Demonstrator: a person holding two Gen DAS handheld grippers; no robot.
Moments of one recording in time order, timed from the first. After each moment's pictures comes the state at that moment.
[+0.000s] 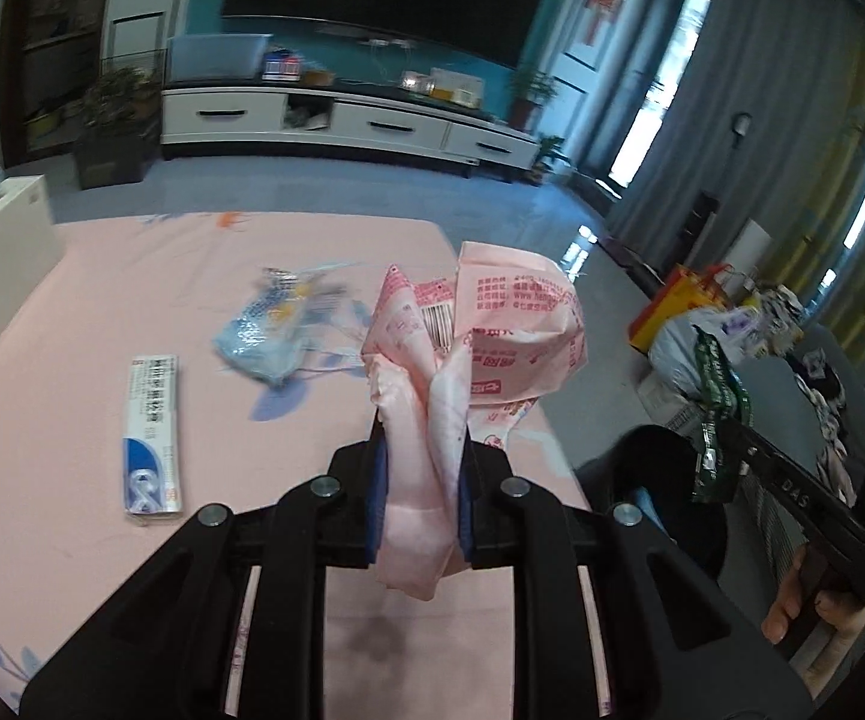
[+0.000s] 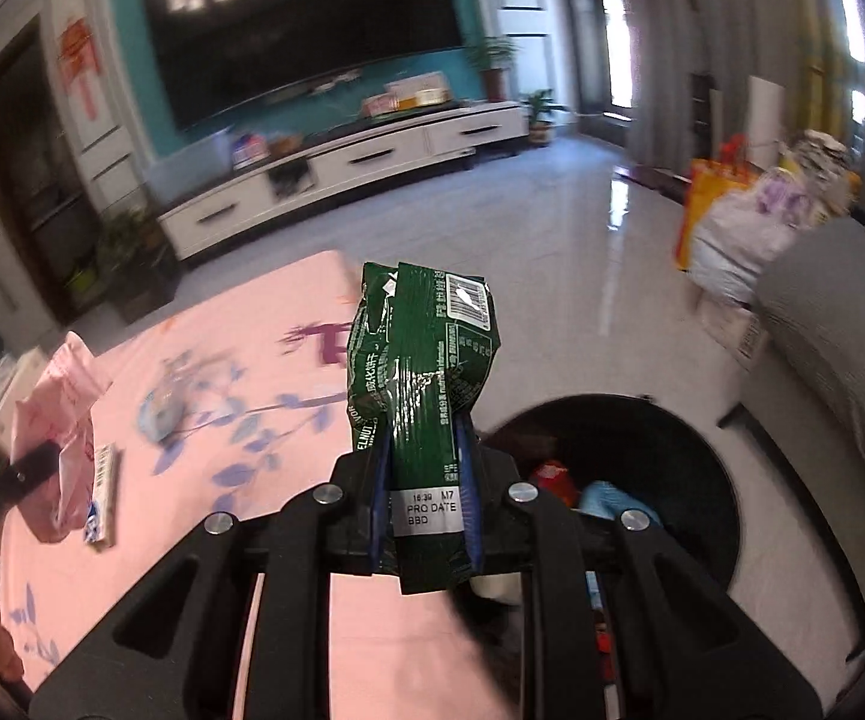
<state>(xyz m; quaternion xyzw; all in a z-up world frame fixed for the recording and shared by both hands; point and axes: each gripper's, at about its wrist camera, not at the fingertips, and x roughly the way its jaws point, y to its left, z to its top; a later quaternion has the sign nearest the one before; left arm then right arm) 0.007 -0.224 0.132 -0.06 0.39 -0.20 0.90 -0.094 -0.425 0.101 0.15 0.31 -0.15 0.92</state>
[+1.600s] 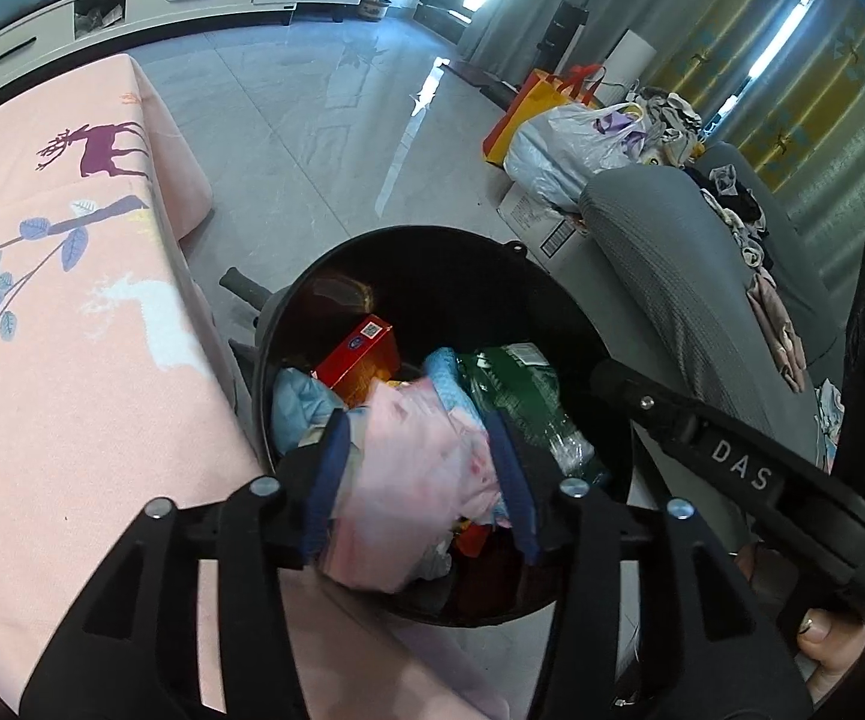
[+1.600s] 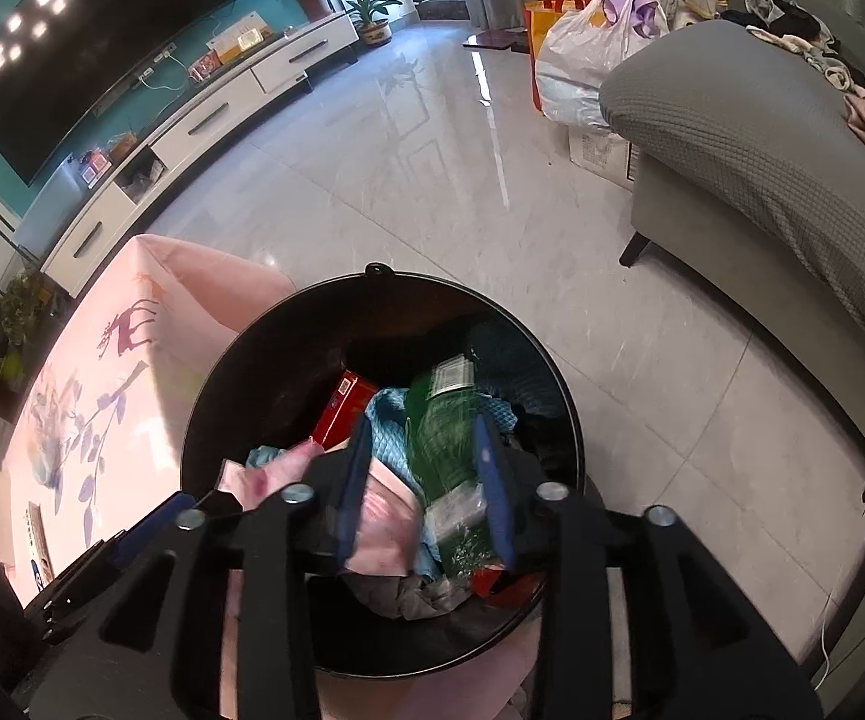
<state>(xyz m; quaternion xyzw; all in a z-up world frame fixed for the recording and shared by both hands) -0.013 -0.453 0.015 0.02 0.51 -0.37 0.78 -0.143 -0.550 0.021 0.29 0.40 -0.26 0.83</state>
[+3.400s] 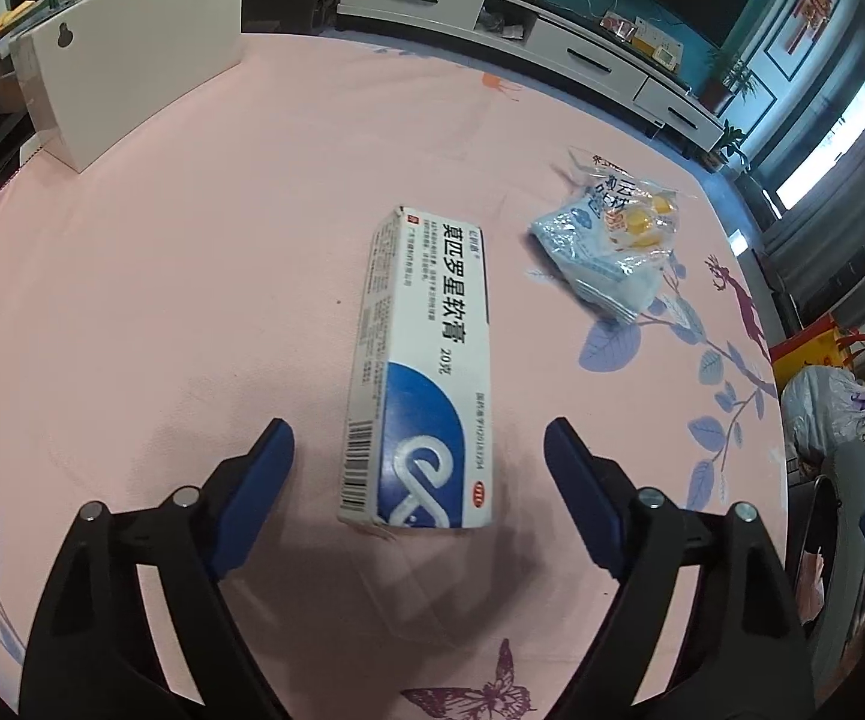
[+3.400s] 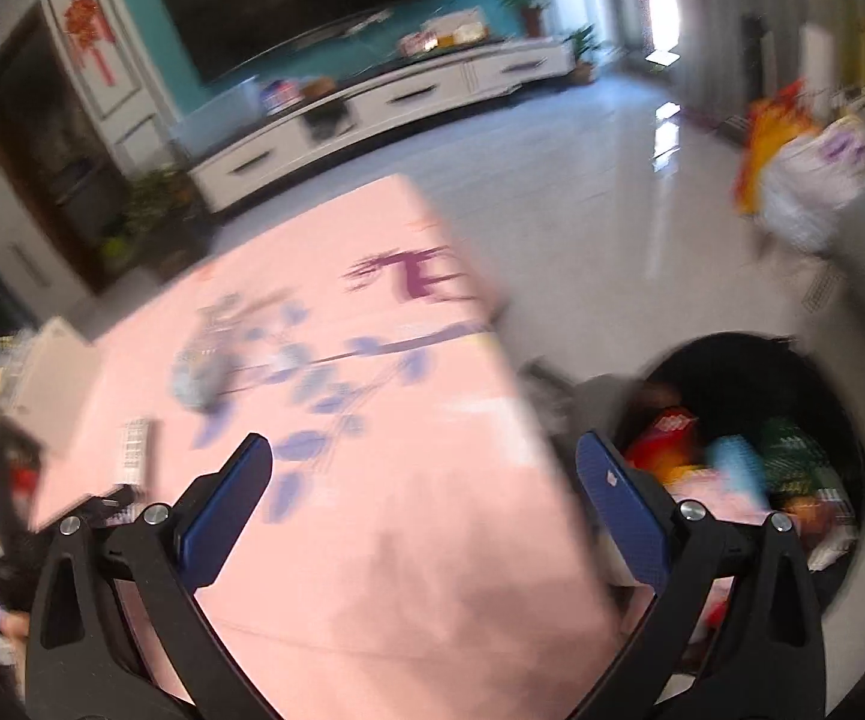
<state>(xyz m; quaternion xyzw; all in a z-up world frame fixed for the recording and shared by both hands) 0.089 -0.072 0.011 -0.12 0.51 -0.02 0.85 -0.020 -0.367 0.058 0.19 0.38 -0.06 0.90</state>
